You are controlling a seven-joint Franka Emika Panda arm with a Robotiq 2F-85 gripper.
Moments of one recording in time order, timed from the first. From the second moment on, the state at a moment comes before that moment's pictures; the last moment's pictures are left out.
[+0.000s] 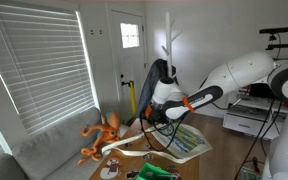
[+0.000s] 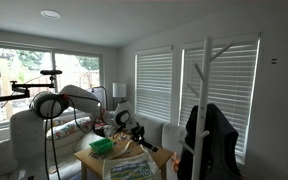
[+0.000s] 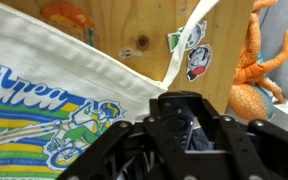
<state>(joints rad) -0.18 -0.04 0.11 -2.19 -0.26 2.56 1.63</state>
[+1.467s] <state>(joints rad) 0.06 0.37 -0.14 -1.85 -0.55 2.59 1.79</state>
